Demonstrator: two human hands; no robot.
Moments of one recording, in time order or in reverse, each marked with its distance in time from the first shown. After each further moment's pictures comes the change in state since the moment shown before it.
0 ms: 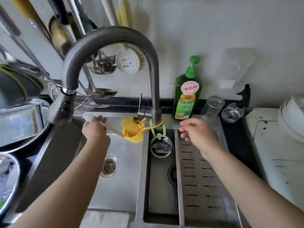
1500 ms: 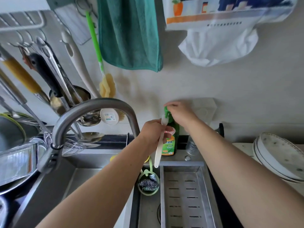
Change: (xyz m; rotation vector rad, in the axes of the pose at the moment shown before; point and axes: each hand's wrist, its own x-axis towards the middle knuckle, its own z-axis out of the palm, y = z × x) left_hand -0.217 0.027 0.175 0.506 -0.847 -0.092; right_hand 0.104 -0.147 -0.054 -0.029 -0.057 -0.333
